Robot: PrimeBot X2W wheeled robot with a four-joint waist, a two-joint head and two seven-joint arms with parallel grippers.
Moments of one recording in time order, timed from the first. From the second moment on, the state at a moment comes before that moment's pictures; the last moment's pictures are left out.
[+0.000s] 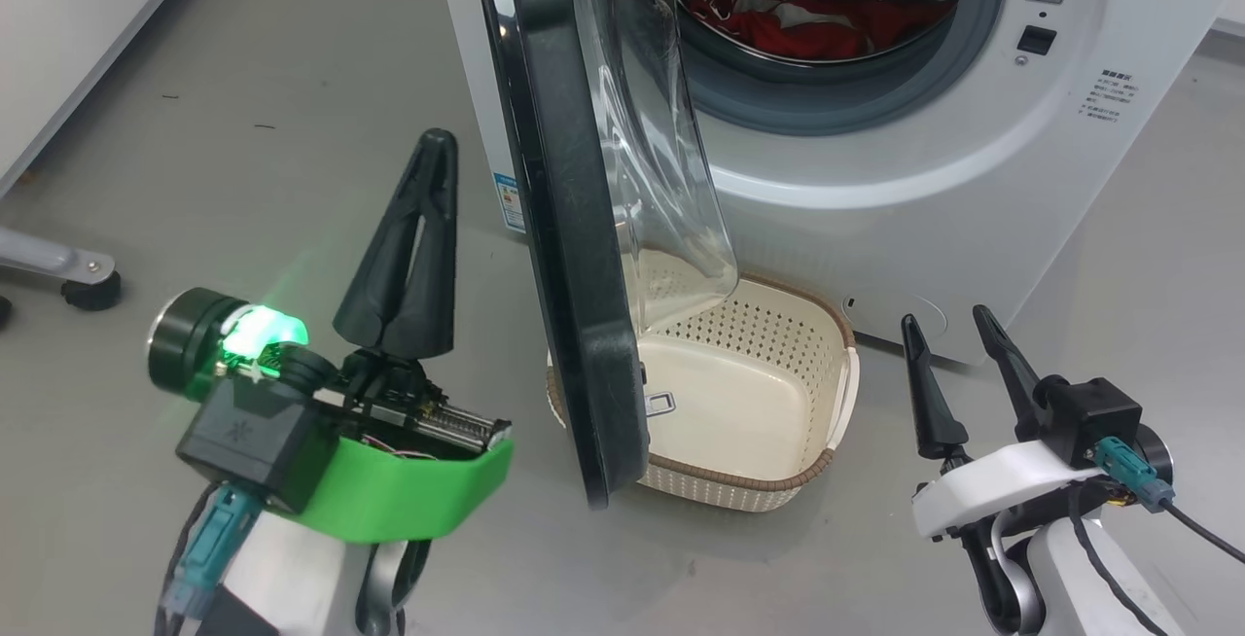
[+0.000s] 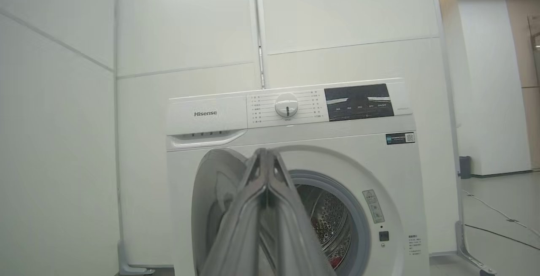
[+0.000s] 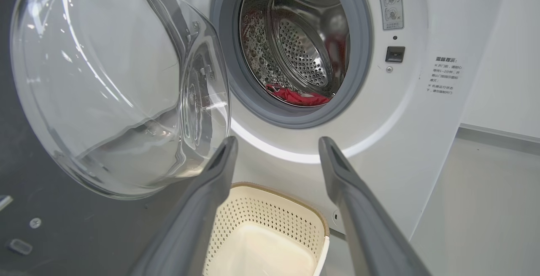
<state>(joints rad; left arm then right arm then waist) -0.28 0.05 -0.35 -0.23 -0.27 0.04 -0.26 -0.14 -0.11 0.22 0.28 0.33 0.04 -0.26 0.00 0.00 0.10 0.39</state>
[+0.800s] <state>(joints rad) -0.13 0.06 -0.59 -0.15 -0.35 -0.07 -0.12 -0.13 -0.08 0.20 0.30 0.30 0.07 -0.26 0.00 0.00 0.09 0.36</state>
